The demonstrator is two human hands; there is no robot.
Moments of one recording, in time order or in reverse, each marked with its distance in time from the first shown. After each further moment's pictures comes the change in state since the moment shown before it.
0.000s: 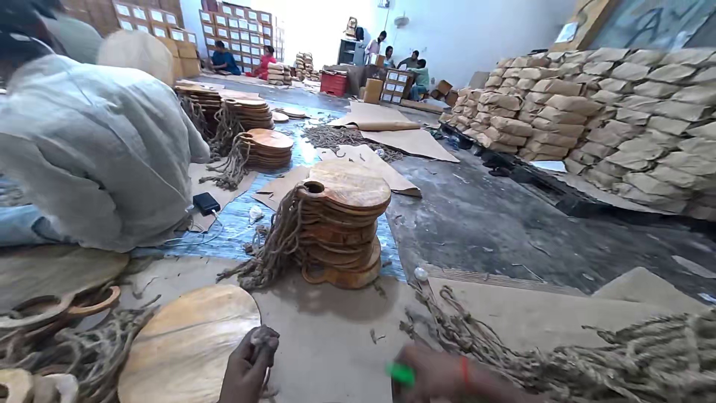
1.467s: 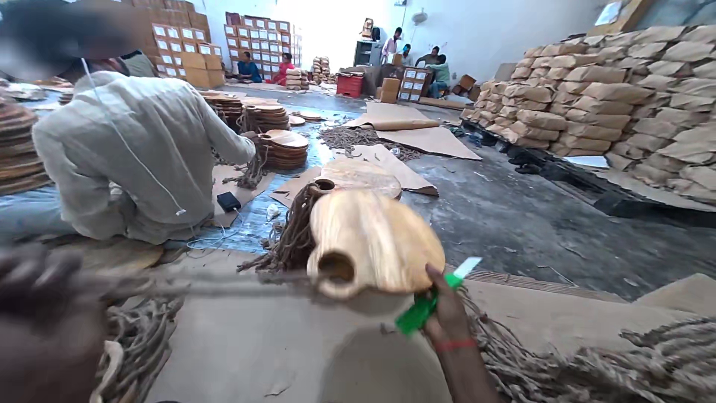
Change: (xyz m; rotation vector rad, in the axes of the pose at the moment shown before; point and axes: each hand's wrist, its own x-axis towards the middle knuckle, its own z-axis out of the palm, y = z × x) left_hand 0.018 0.221 -0.085 -0.513 0.459 0.712; right_hand 0.034 -0.009 -0.017 1.740 1.207 -0.375
